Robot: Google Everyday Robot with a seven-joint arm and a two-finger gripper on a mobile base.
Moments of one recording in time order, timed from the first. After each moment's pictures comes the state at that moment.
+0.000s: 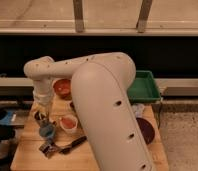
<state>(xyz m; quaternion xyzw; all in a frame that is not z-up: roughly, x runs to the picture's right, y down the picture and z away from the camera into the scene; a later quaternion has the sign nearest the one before) -0.255 0.120 0.749 -0.47 0.05 0.24 0.85</state>
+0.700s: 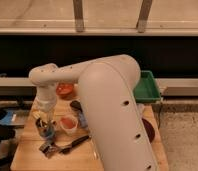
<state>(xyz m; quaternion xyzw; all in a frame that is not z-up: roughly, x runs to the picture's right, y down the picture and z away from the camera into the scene) -0.245 0.152 0.745 -0.49 0.05 0.25 0.83</state>
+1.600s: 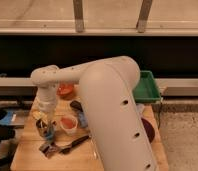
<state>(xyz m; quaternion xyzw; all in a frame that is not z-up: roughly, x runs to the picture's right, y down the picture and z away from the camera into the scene) -0.246 0.159 0.750 -0.50 0.05 0.25 0.82</state>
